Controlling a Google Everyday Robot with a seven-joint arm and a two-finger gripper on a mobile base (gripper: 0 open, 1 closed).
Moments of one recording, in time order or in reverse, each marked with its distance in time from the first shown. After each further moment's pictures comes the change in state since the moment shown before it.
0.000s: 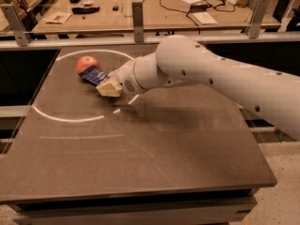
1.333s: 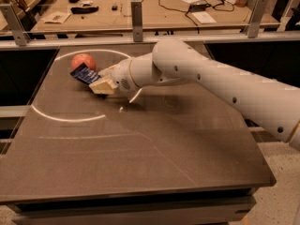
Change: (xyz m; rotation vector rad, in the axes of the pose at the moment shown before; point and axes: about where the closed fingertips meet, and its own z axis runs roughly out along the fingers) arm -0.008 -0.011 0.042 -0.117 -0.097 -0.069
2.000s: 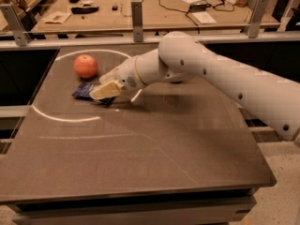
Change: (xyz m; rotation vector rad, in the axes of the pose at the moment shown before) arm 0.006 0.005 -0.018 -0.058 0.041 0.020
